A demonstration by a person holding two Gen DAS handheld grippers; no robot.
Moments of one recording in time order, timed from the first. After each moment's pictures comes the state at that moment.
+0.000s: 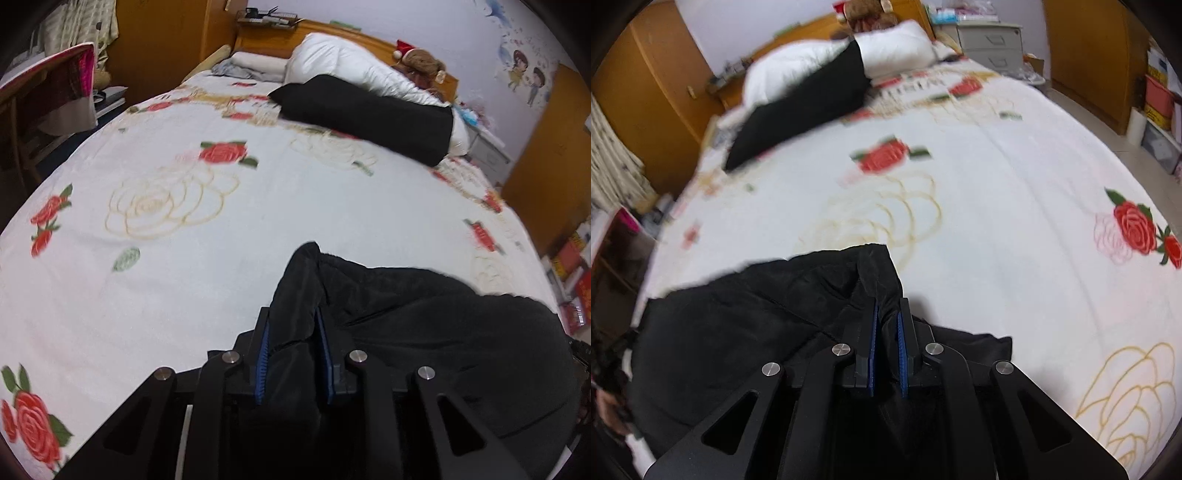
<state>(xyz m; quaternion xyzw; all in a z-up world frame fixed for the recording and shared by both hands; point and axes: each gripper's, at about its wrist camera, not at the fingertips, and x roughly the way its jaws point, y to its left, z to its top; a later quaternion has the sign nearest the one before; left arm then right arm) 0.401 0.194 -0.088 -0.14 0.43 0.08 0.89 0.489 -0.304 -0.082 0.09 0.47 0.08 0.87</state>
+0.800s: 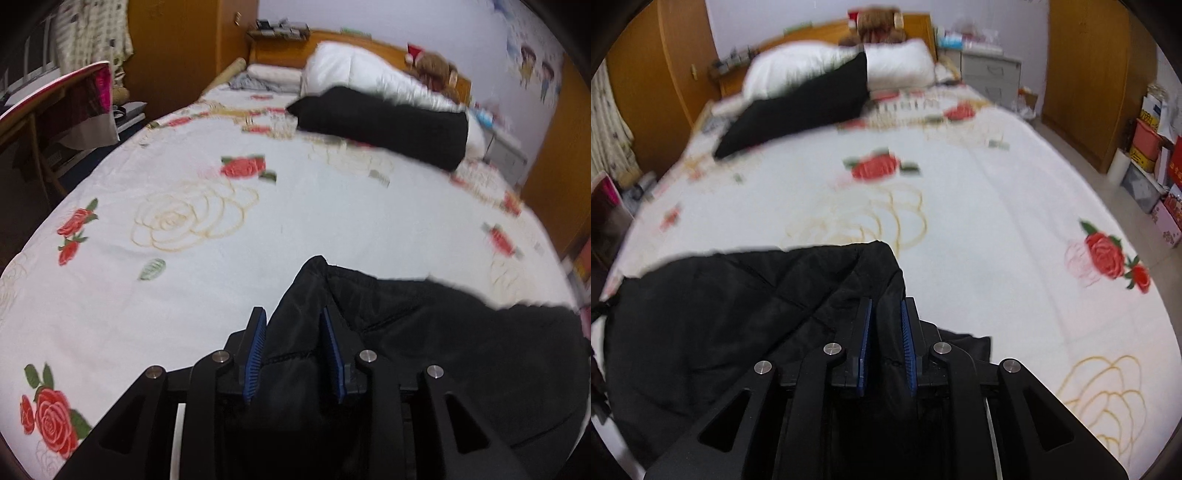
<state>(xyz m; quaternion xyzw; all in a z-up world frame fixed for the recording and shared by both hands) 0.387 0.185 -0.051 -0.12 0.40 0.12 0.90 0.456 -0.296 -0.042 0.03 0.42 0.06 0.90</state>
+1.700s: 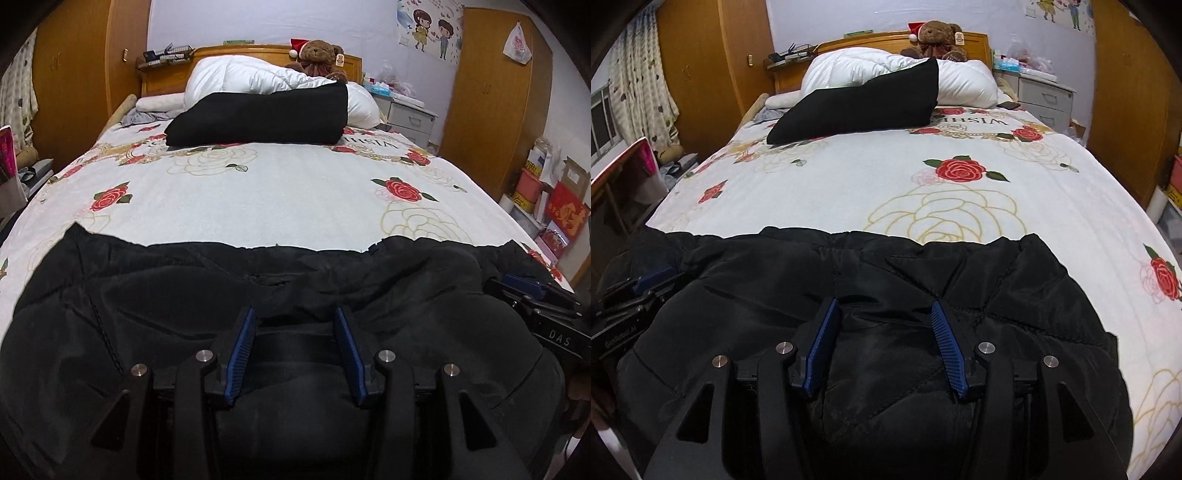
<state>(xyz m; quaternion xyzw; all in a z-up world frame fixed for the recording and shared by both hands) 0.406 0.044 -0.097 -0.04 0.37 -0.04 0.93 0.467 -0.205 -0.105 0.00 0.39 0.14 0.91</state>
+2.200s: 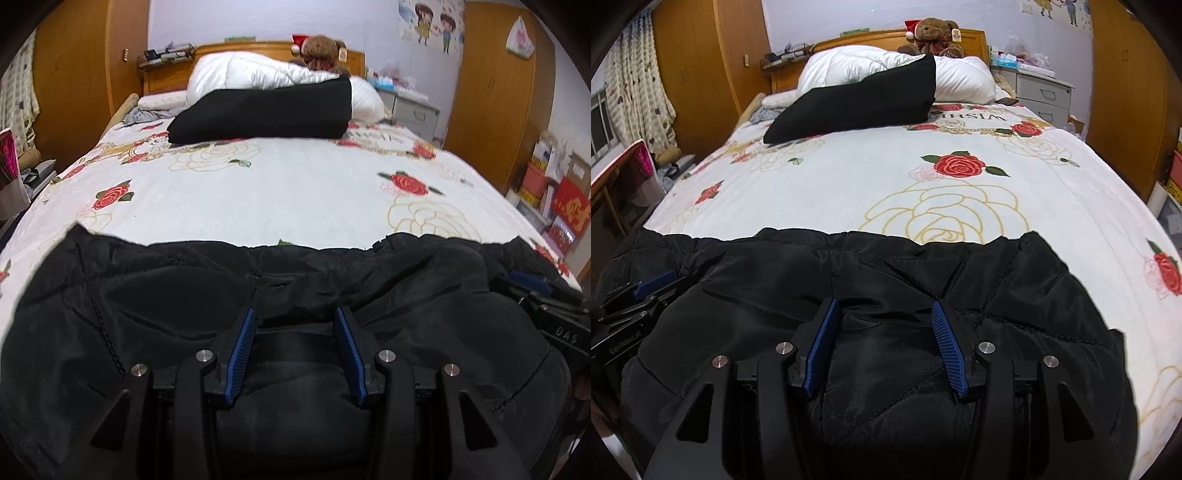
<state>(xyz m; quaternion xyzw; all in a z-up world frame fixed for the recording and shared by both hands) 0.414 0.041 -0.095 -0.02 0.39 -0.03 0.92 0.463 -0.206 -0.102 -0.01 0.40 0.13 0.91</state>
